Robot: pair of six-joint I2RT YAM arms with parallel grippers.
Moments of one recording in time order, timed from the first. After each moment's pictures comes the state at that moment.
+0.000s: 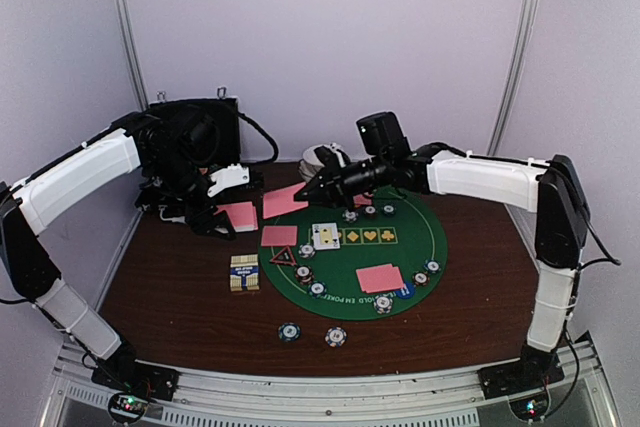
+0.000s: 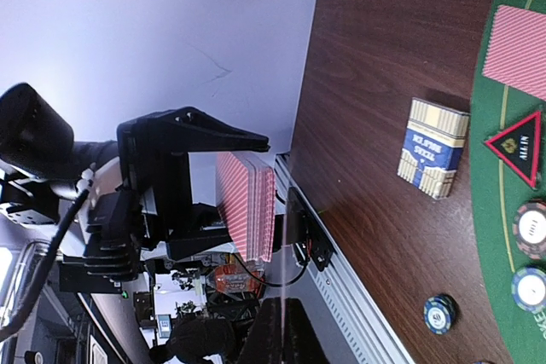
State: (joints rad) left arm -0.55 1.53 1.50 -1.16 0.29 0.74; right arm 0.75 1.94 1.57 -0.09 -0.85 1.10
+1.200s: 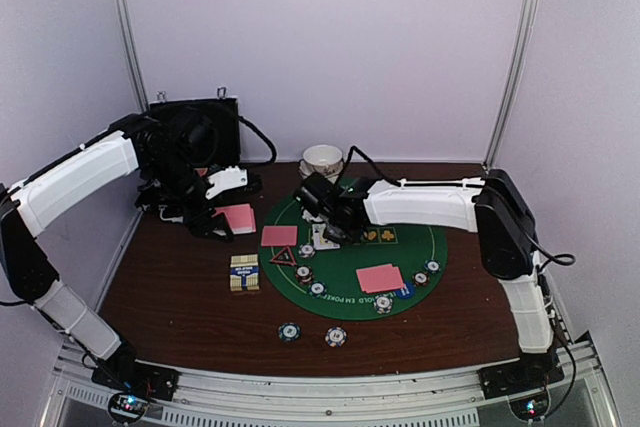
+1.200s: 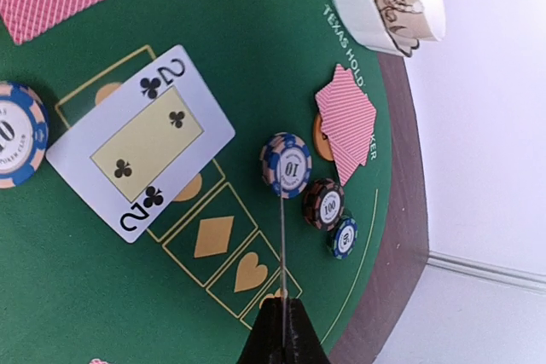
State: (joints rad) left arm -0.55 1.52 1.48 -1.16 0.28 0.73; right arm 0.94 2.19 1.83 -0.72 0.70 -0.32
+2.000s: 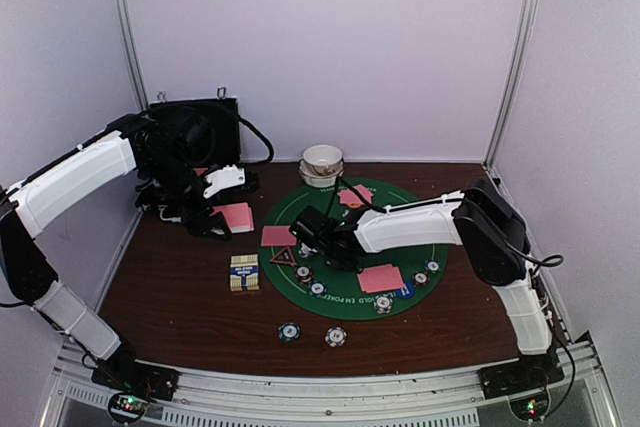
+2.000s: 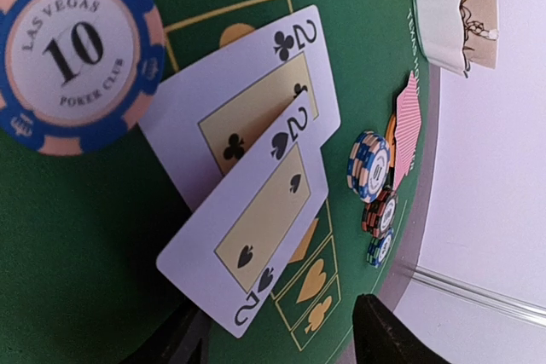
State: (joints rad) left arm -0.54 1.51 1.47 -1.16 0.28 0.73; right arm 1.00 2.25 1.66 -0.55 0.77 -0.44
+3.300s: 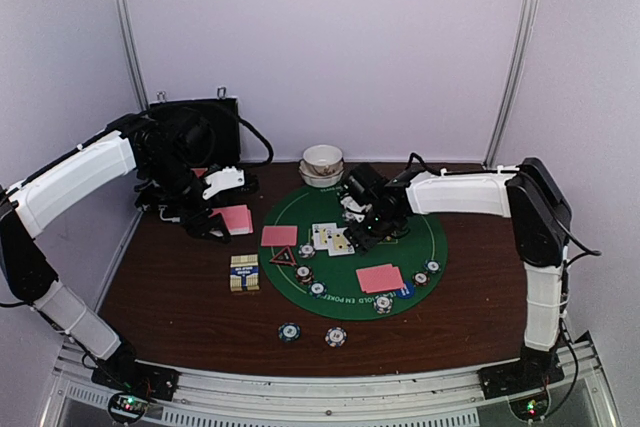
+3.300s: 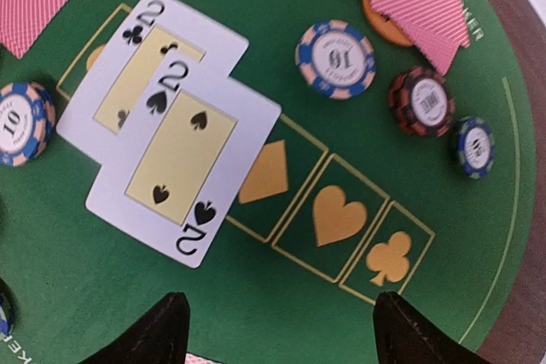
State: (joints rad) left arm -0.54 1.51 1.47 -1.18 0.29 0.73; right arm 0.77 2.03 1.53 -0.61 0.27 0.06
